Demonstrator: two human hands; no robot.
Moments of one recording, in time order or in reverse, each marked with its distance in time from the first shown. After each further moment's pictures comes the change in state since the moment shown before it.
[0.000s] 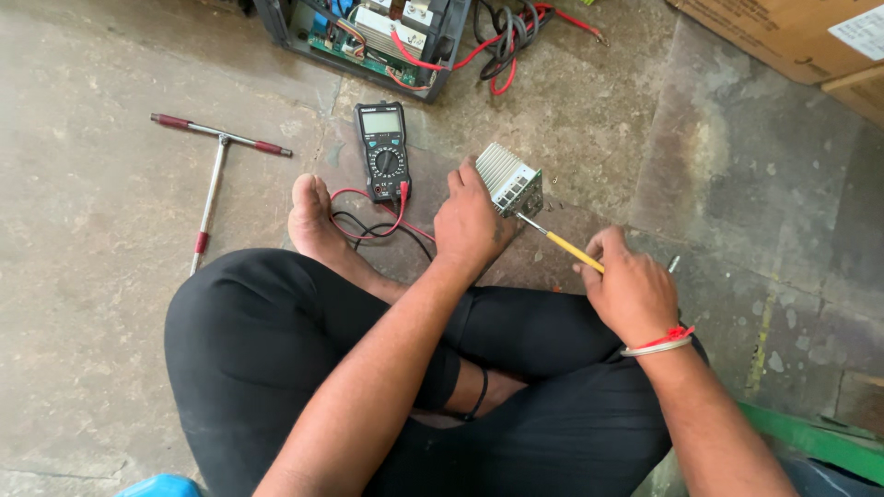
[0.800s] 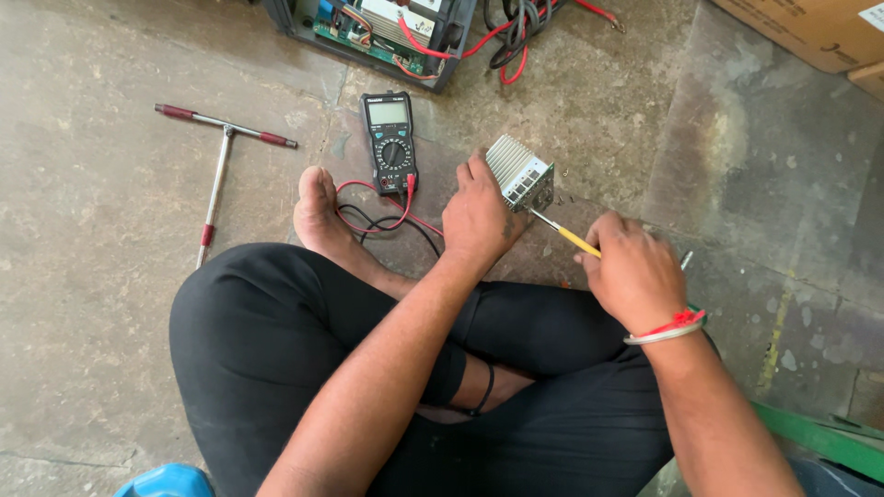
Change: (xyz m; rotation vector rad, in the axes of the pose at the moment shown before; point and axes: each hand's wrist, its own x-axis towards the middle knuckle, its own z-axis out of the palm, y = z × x) left_hand 0.002 0.001 0.001 0.017 -0.020 -0.010; right_hand 0.014 -0.015 -0.011 -0.073 0.029 -0.143
